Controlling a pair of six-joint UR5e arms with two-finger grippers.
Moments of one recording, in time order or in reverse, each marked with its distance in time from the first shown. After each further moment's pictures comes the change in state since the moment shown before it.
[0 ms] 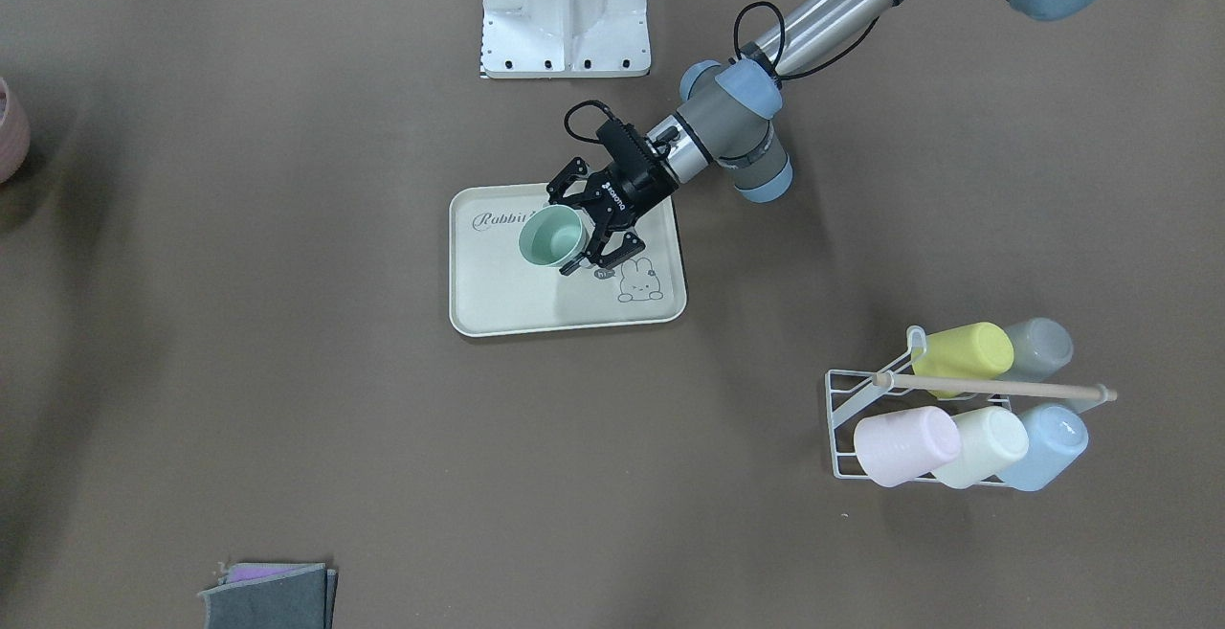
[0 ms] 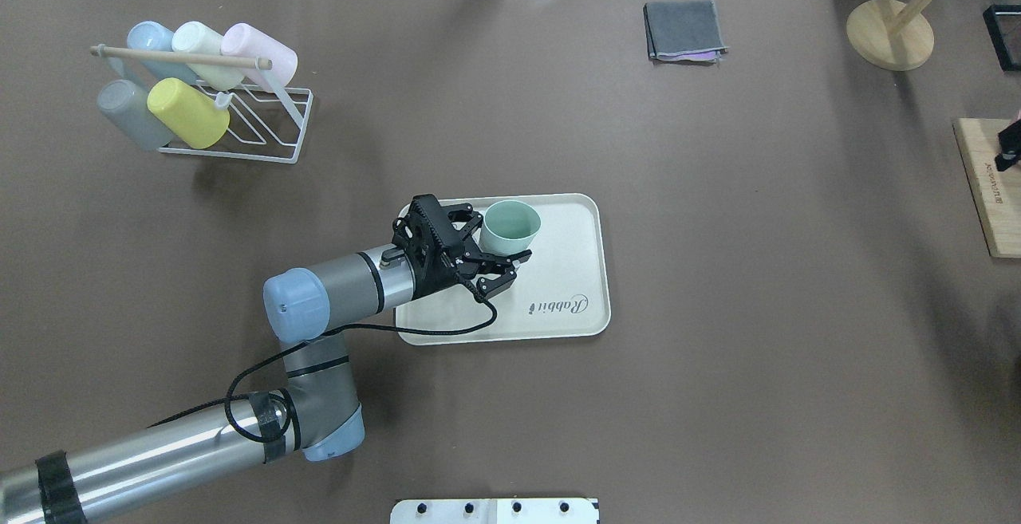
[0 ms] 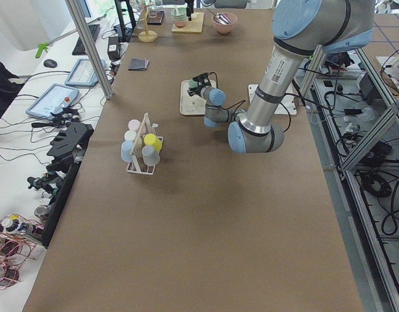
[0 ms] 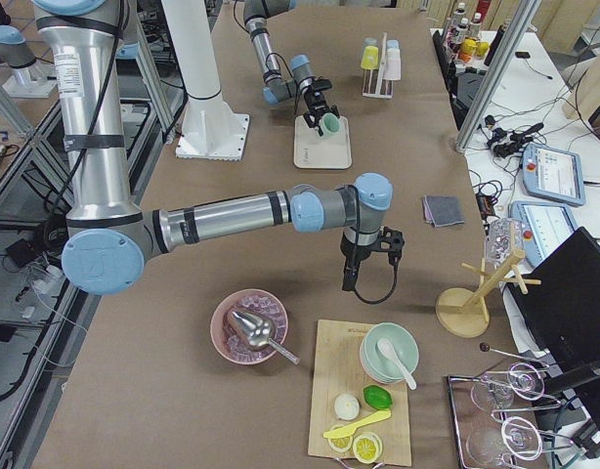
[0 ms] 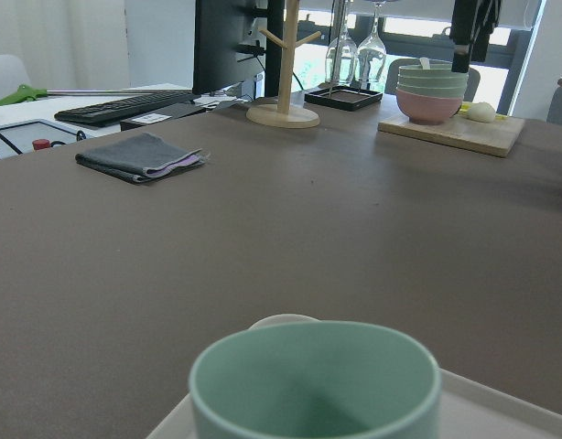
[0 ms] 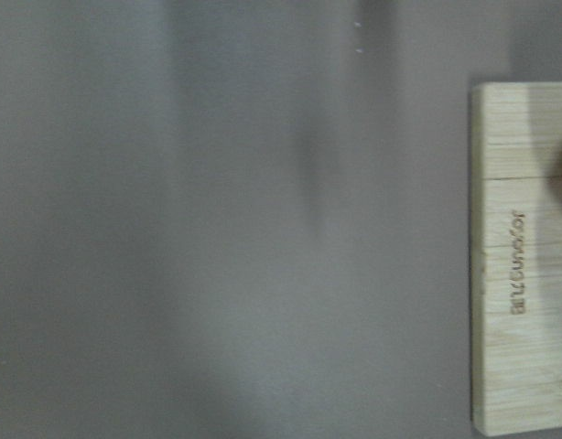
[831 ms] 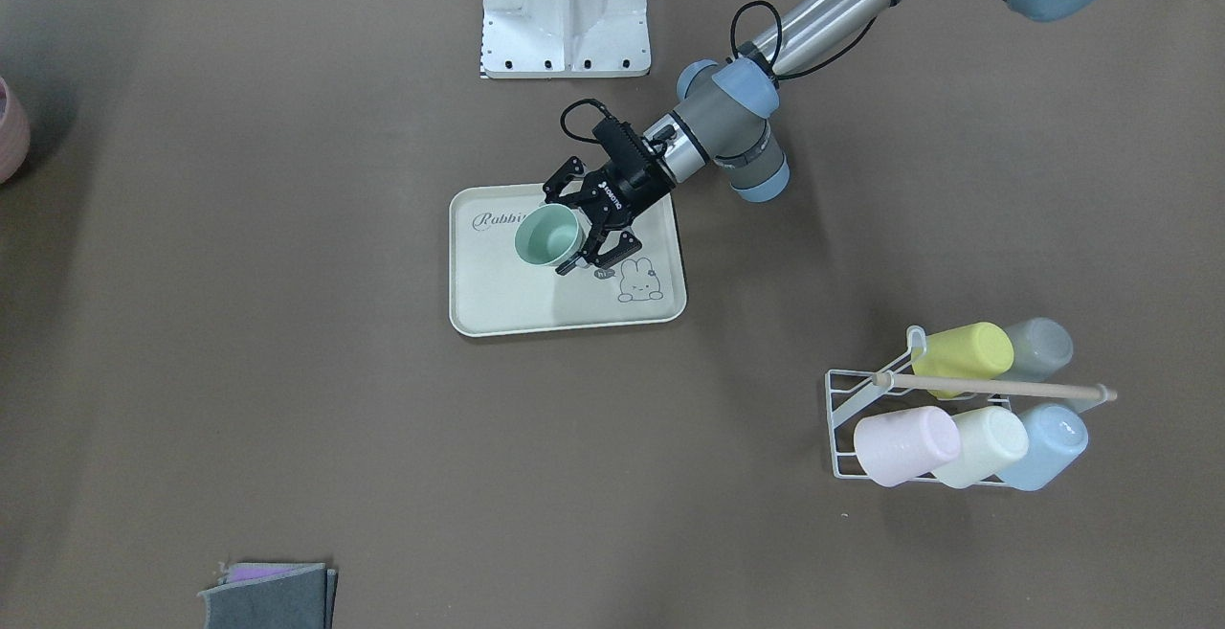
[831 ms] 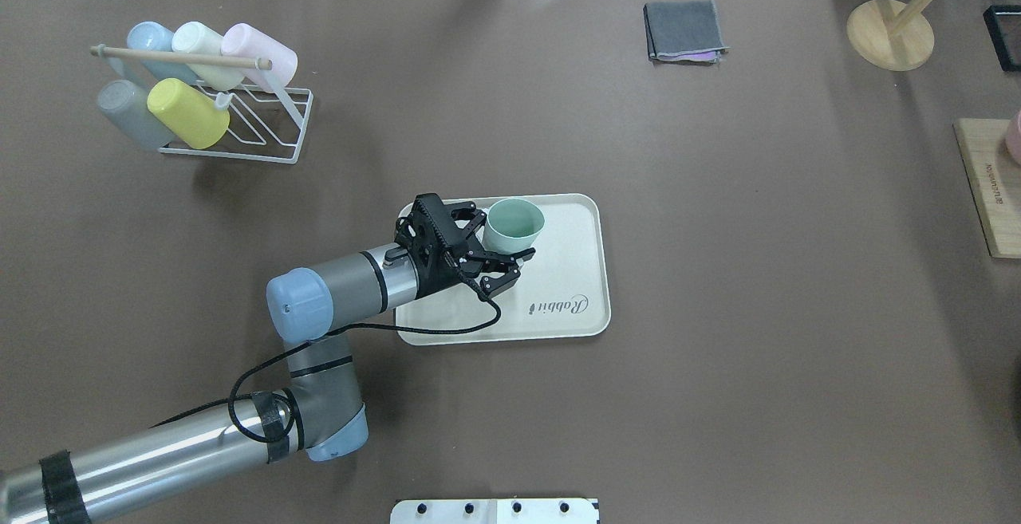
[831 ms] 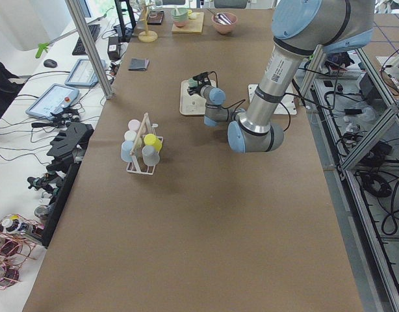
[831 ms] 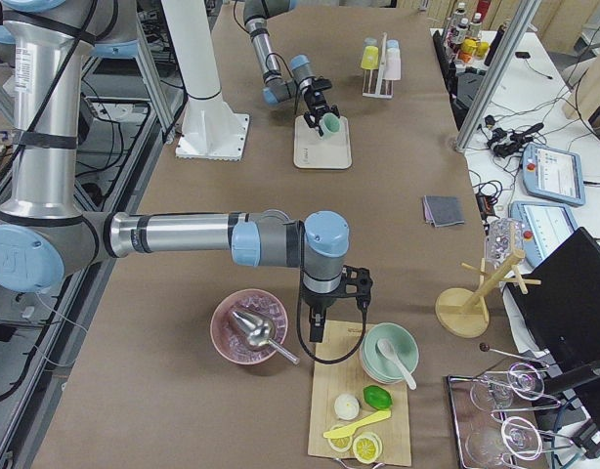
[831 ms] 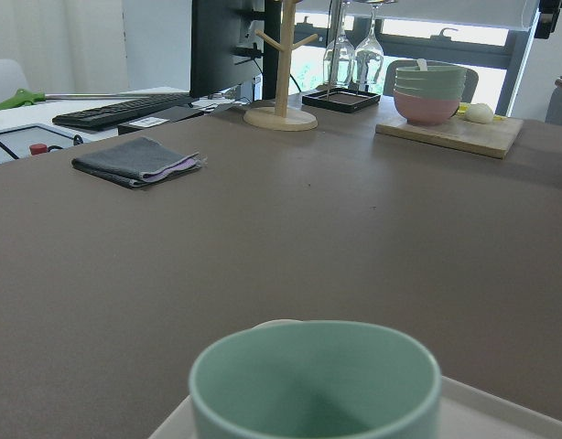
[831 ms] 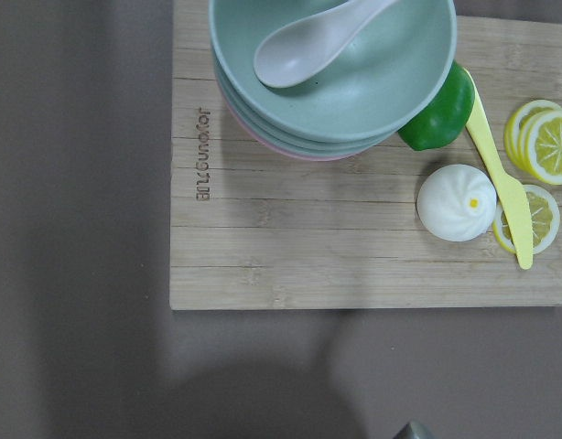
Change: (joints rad) left arm 0.001 -0.008 0.001 -0.001 0.009 0.005; right arm 0.187 -0.176 0.078 -0.006 -0.031 -0.334
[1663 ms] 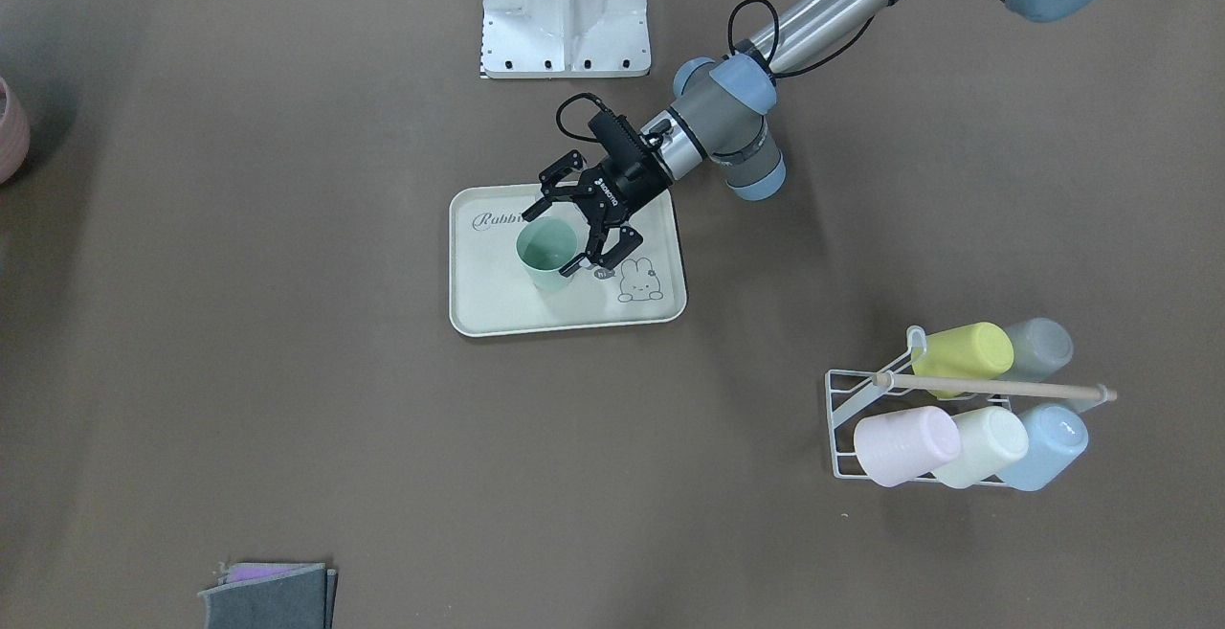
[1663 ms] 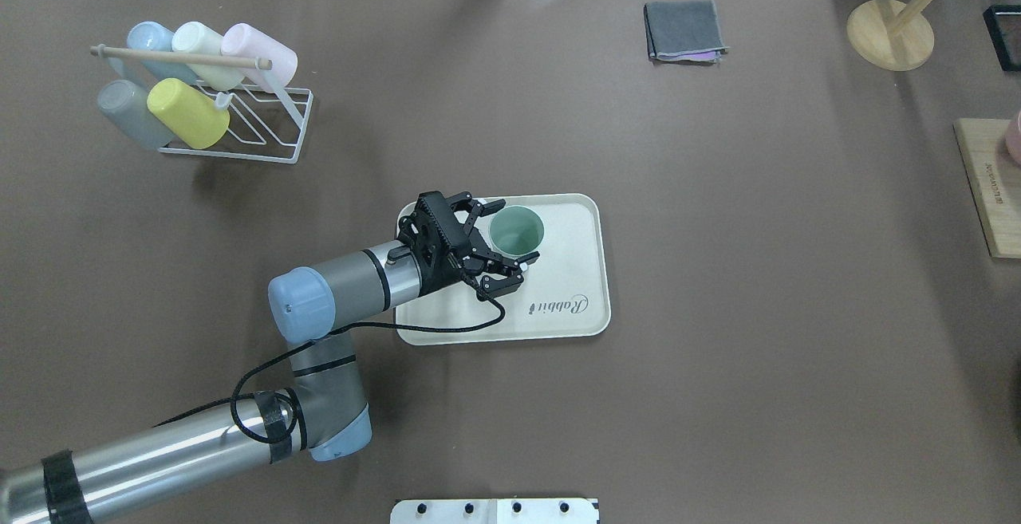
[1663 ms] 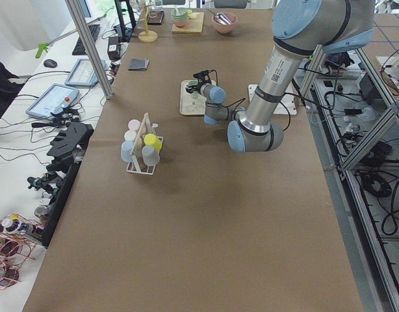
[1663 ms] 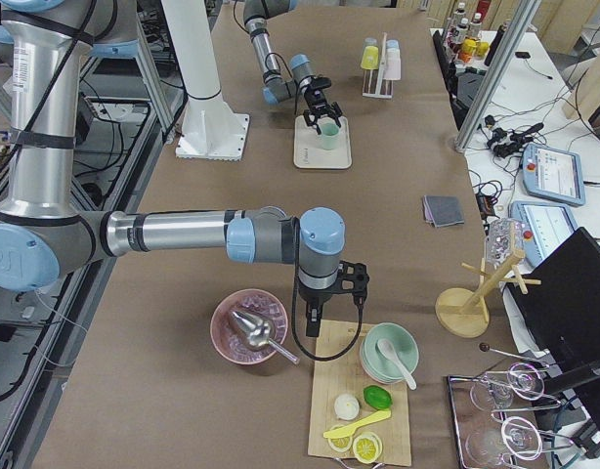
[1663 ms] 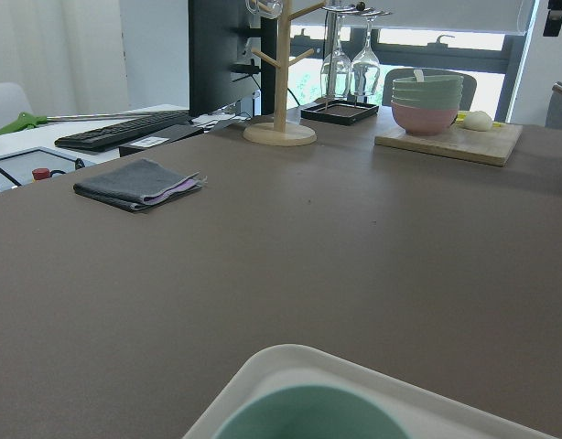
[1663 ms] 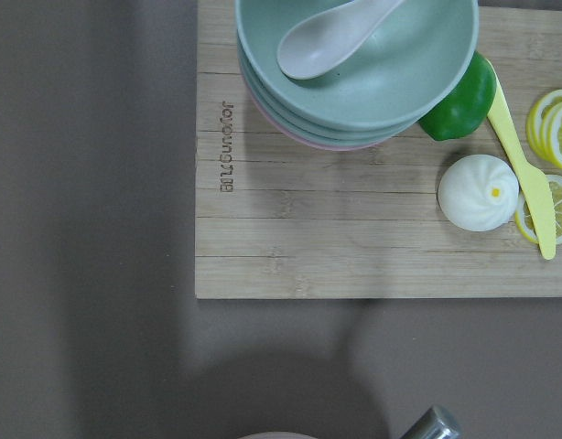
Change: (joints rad) left arm 0.000 -0.004 -0.013 0.000 0.015 0.050; right arm 0.006 -0.008 0.016 -0.015 0.035 -0.003
